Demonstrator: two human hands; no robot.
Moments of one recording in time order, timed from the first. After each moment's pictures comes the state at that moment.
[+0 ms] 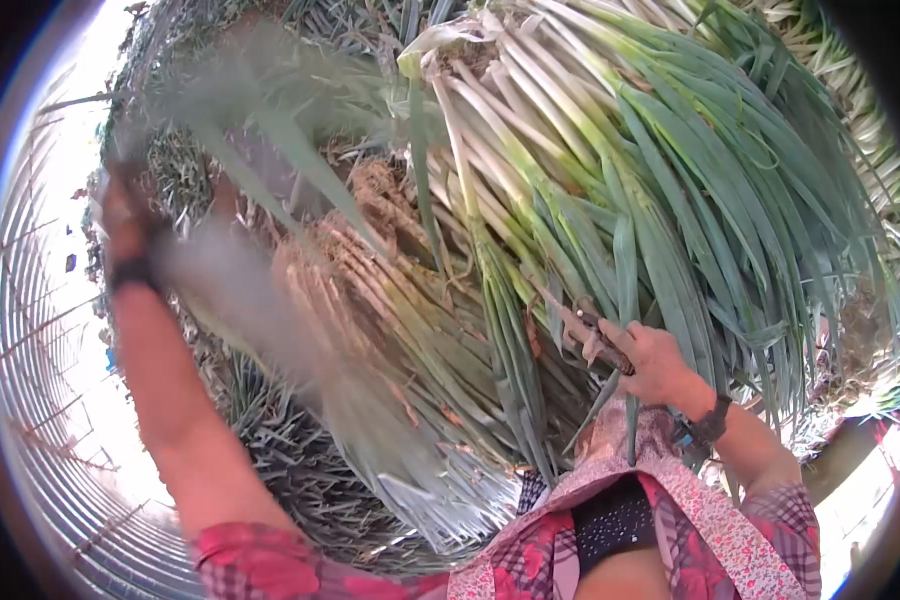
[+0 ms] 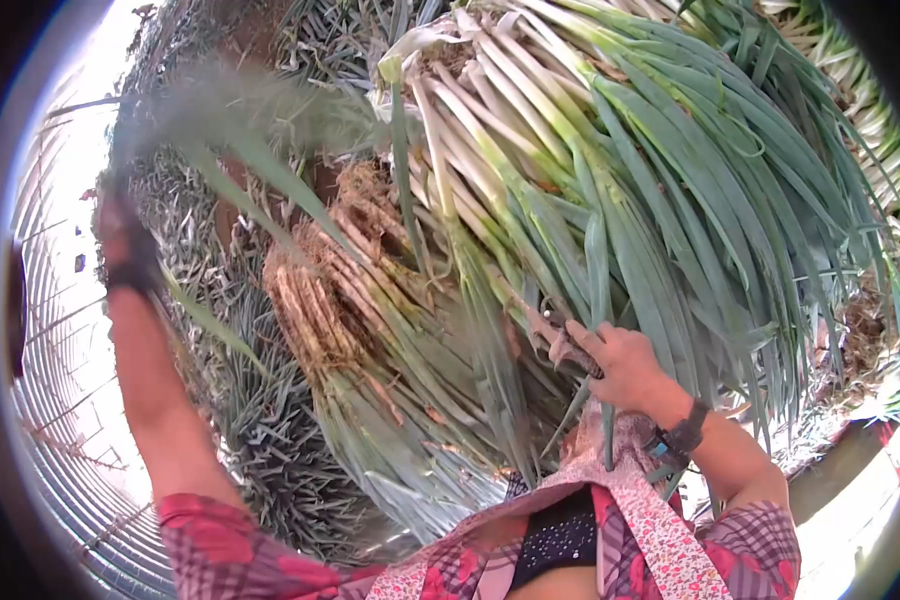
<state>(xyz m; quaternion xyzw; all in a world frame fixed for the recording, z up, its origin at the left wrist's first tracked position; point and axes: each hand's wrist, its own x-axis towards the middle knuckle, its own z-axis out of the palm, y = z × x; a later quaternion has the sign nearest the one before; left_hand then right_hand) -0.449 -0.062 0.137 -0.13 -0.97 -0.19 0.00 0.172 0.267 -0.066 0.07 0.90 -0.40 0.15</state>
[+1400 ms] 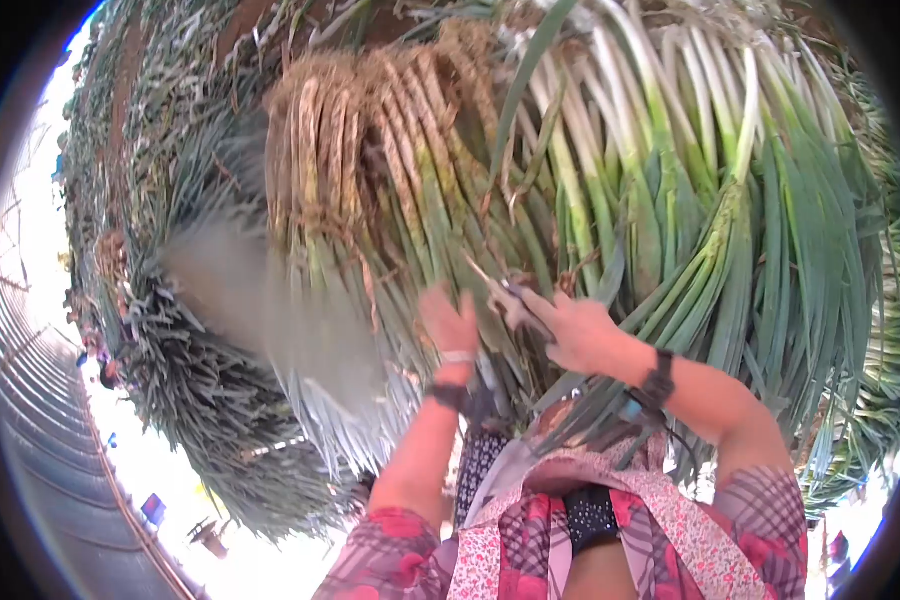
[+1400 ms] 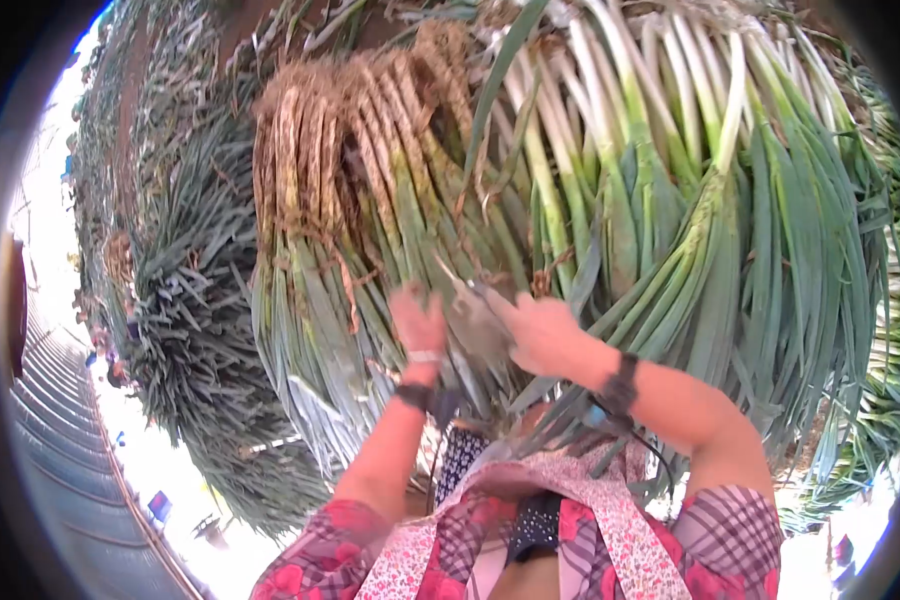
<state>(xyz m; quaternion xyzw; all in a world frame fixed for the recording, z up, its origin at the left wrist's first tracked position) 0.087 -0.093 -0.184 0.06 -0.97 -0.24 0.03 0.063 0.133 -0.101 -0.17 0.86 -0.32 0.36</state>
